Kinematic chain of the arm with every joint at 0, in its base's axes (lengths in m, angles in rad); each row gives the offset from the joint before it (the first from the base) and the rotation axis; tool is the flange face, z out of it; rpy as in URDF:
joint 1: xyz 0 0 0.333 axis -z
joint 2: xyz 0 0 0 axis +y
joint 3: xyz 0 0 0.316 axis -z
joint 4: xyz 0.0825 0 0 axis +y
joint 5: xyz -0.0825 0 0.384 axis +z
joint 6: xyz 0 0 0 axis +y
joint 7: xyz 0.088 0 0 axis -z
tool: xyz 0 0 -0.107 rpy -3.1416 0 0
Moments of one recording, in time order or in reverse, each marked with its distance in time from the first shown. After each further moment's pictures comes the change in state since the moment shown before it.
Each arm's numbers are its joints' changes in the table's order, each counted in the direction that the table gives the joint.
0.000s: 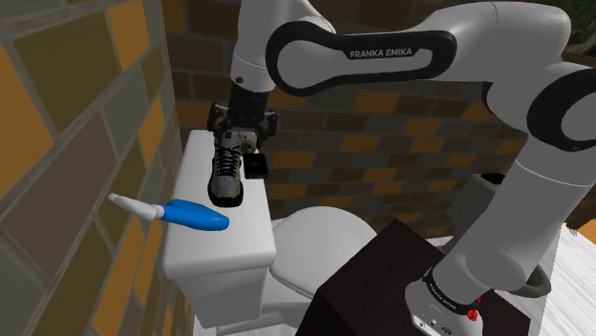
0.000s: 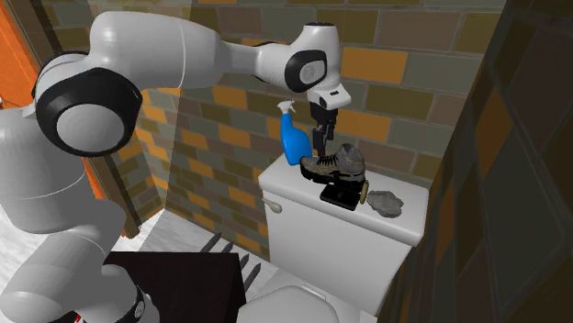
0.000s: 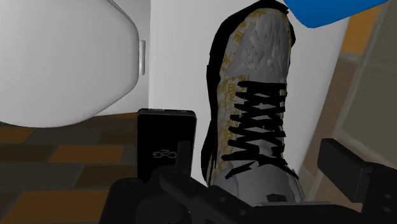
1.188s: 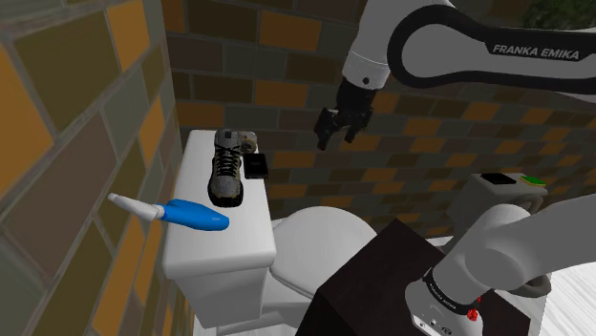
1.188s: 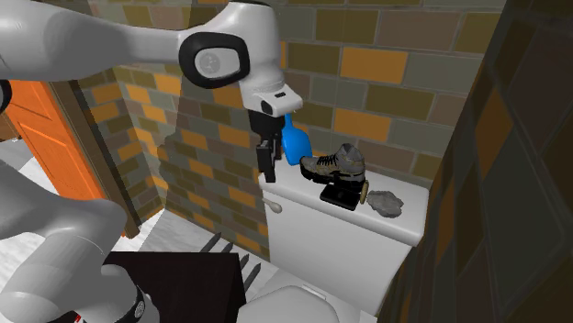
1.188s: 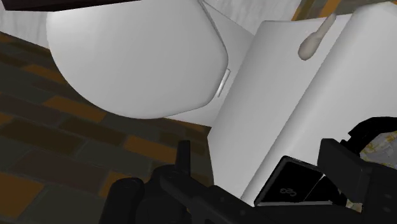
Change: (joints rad) arm 0.030 -0.677 0.245 0.540 0.254 0.154 -0.635
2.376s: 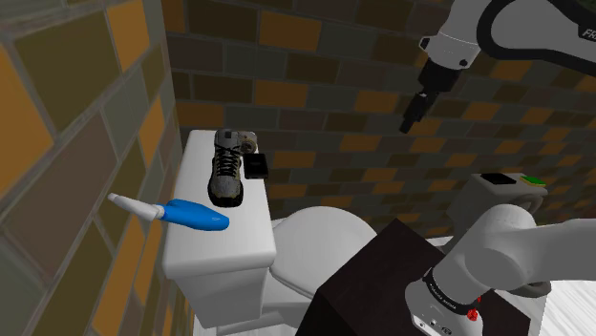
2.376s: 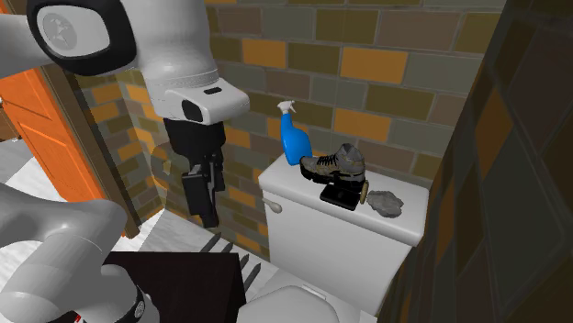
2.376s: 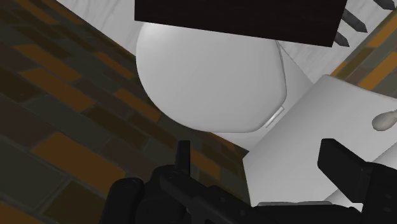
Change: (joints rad) arm 0.006 -0.307 0.321 0.088 -0.200 0.259 -0.525
